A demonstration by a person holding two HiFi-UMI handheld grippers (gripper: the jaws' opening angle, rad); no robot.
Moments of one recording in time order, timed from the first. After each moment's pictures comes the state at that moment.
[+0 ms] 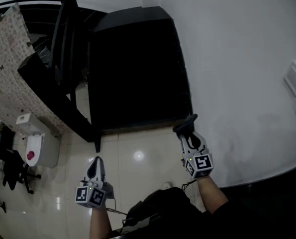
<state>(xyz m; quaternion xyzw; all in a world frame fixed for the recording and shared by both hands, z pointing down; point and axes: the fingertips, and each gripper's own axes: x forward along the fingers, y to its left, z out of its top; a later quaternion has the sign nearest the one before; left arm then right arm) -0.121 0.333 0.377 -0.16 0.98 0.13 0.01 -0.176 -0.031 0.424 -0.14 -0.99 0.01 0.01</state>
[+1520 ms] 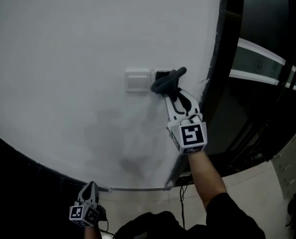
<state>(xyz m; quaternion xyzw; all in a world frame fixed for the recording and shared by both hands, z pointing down) -0.304 -0.138 0.376 -0.78 0.61 0.12 -0.10 0.008 -0.291 0.079 0.55 -0.78 -0.29 -0.05</state>
